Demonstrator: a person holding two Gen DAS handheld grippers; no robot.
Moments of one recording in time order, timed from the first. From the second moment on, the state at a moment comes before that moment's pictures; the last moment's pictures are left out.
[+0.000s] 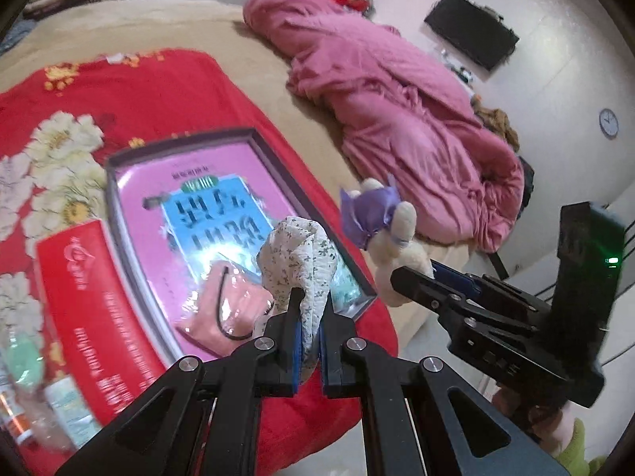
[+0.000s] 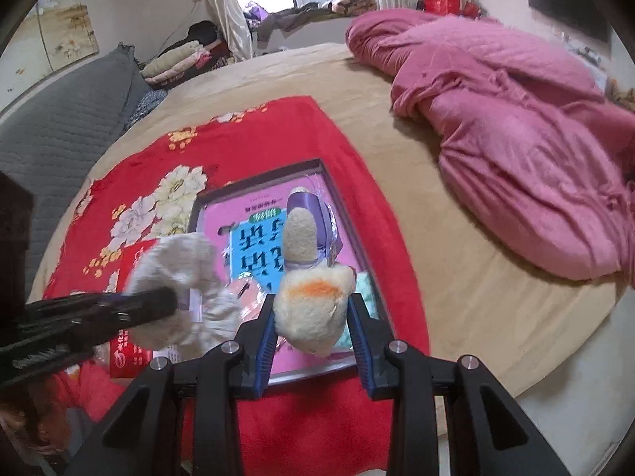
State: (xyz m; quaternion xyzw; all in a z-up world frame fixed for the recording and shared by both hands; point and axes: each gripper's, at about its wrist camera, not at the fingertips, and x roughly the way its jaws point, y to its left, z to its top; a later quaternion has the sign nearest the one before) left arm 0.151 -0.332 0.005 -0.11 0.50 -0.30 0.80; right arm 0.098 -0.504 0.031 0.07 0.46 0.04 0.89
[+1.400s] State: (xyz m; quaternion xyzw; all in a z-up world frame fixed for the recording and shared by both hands) left arm 0.190 -0.341 -0.051 -0.04 0.55 -0.24 0.80; right arm 0.117 -0.501 -0.036 0.09 0.51 0.03 0.85
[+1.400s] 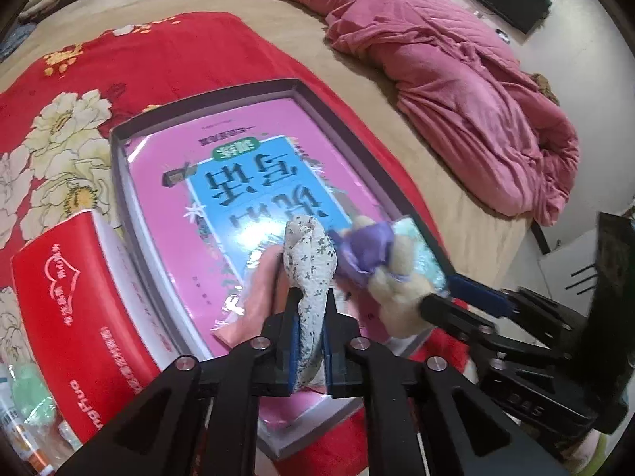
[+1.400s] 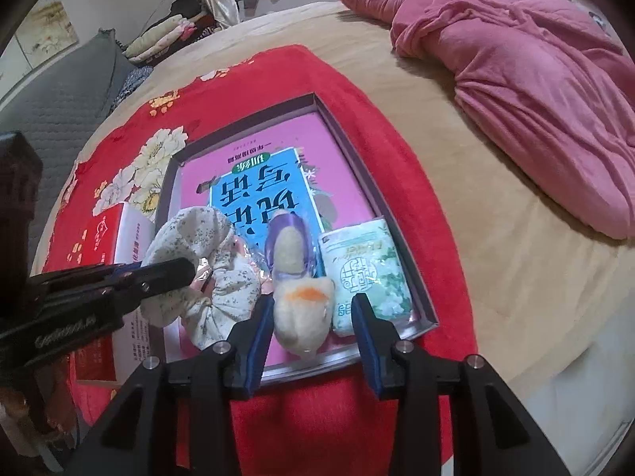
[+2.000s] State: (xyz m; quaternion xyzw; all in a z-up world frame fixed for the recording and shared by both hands) left arm 0.186 -0.334 -0.045 0.00 0.54 -0.22 0.81; right arm 0.111 -0.496 -0.015 0.08 0.50 0.01 0.86
